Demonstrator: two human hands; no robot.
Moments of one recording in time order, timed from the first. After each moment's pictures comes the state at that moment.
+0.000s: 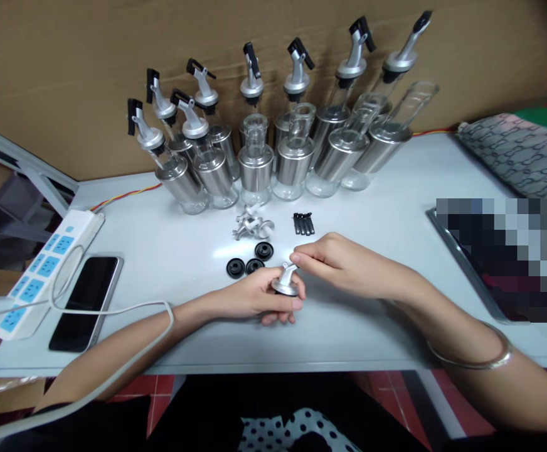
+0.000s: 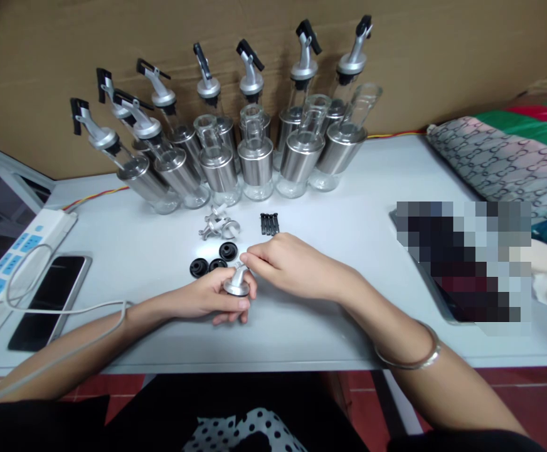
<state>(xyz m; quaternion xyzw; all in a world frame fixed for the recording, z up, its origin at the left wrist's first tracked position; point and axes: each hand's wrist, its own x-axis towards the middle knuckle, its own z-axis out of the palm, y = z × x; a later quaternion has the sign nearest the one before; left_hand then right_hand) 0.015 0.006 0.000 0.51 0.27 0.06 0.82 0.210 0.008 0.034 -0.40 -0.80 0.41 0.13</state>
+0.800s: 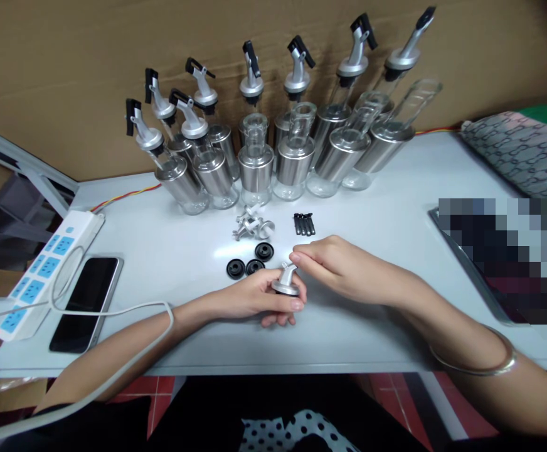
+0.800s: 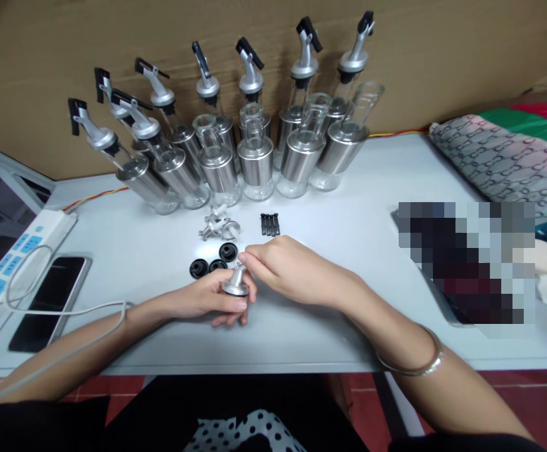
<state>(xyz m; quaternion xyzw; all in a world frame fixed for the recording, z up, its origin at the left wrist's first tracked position) 0.014 0.007 0.000 0.49 0.24 0.06 0.83 0.207 0.005 0.033 -0.41 -0.82 0.37 0.13</state>
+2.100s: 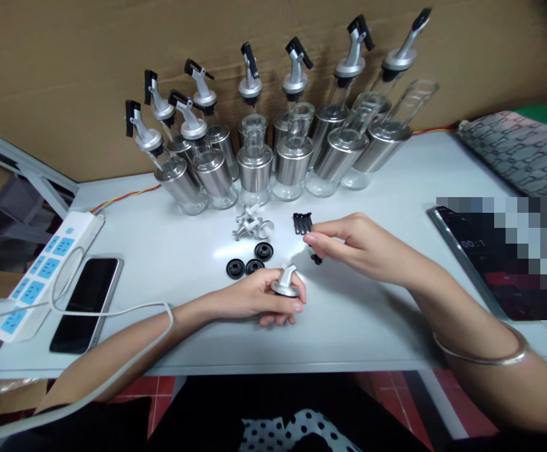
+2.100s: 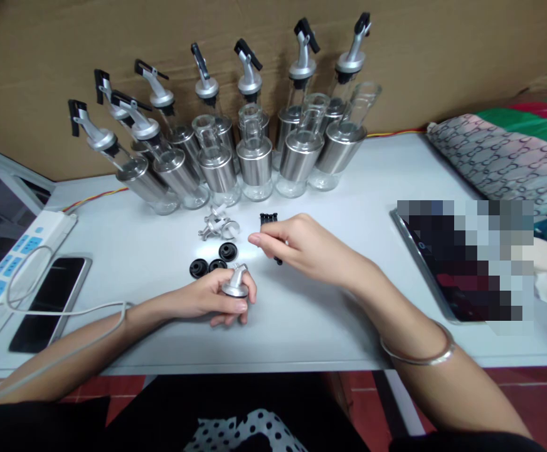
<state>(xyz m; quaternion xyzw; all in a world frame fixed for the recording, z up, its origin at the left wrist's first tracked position) 0.012 0.007 0.001 0.50 0.24 0.05 0.83 0.224 0.016 0.038 -0.45 -0.79 0.35 0.22</state>
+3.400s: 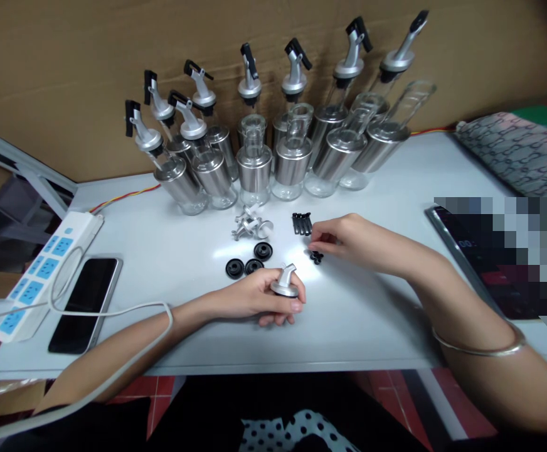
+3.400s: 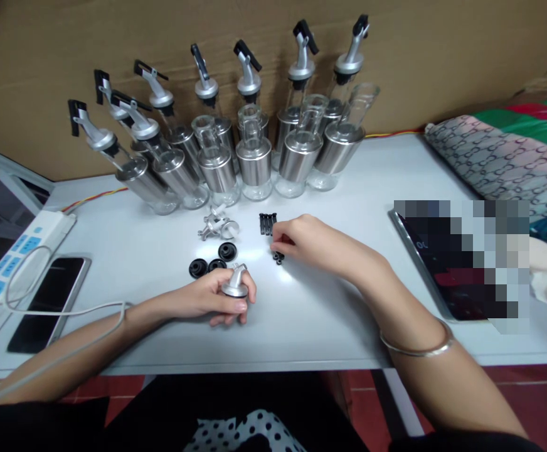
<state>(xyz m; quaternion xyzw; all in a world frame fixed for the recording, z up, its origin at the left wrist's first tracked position) 0.013 0.007 0.001 0.50 0.24 0.05 0.83 0.244 0.028 0.017 -0.51 -0.81 0.30 0.08</state>
